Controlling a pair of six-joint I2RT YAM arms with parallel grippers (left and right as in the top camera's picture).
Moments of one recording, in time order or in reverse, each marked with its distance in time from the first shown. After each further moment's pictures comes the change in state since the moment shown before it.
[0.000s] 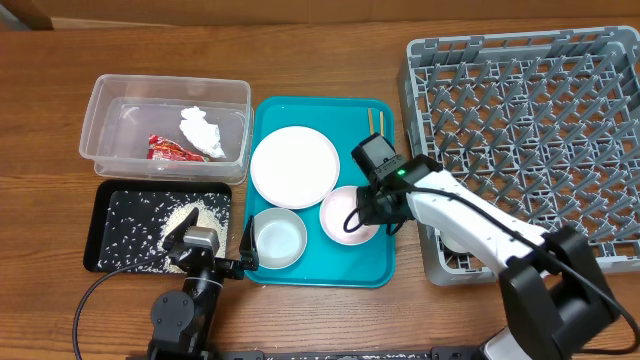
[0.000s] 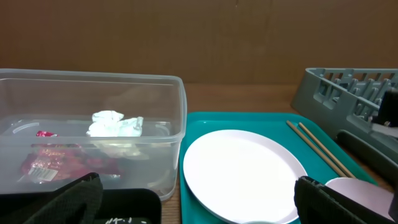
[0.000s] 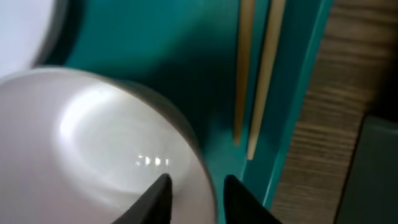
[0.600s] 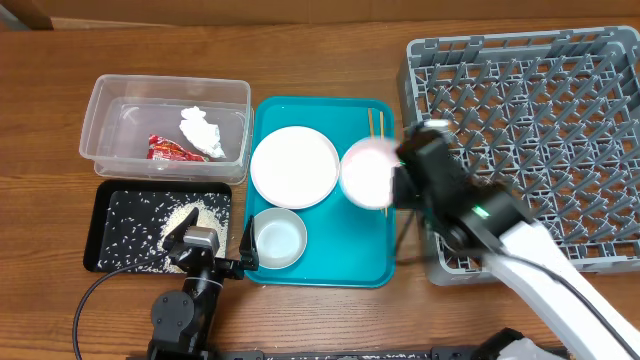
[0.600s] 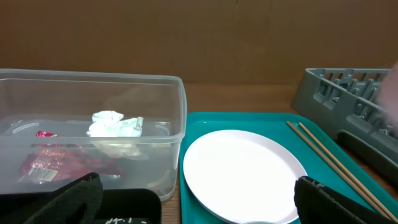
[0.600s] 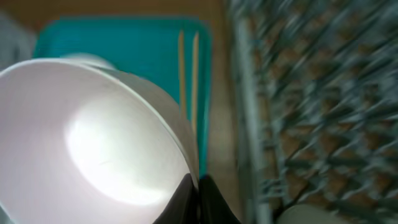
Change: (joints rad) left arm 0.000 0.000 0.000 0.000 0.000 0.000; right arm -0.013 -0.512 0.001 -0.025 0.356 0.019
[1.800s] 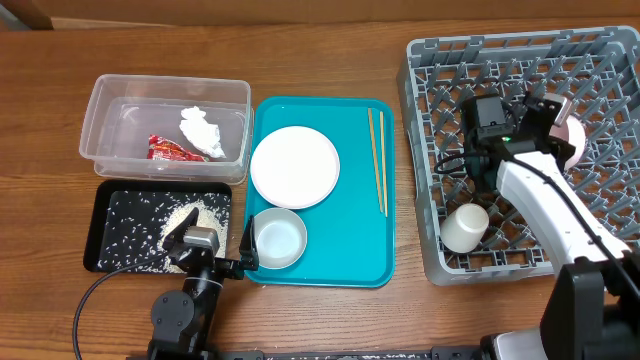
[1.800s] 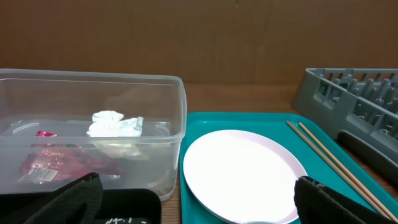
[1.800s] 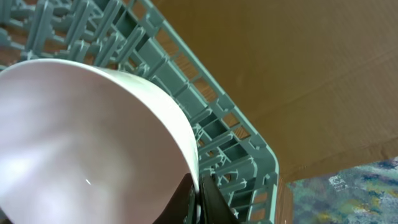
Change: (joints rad) left arm 0.000 0.000 0.000 0.000 0.000 0.000; right arm -0.442 0.397 0.006 0.012 0.885 -0.011
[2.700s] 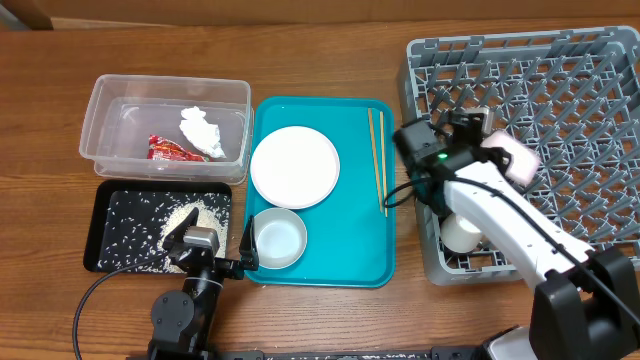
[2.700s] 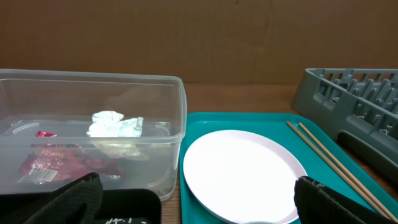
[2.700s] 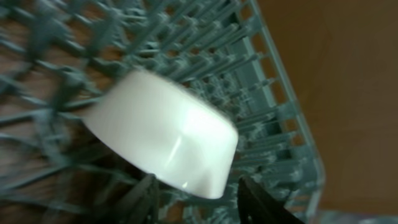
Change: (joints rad) left arm 0.000 -0.001 0.000 0.000 0.000 0.000; right arm 0.322 0.011 0.035 -0.174 -0.195 0.045
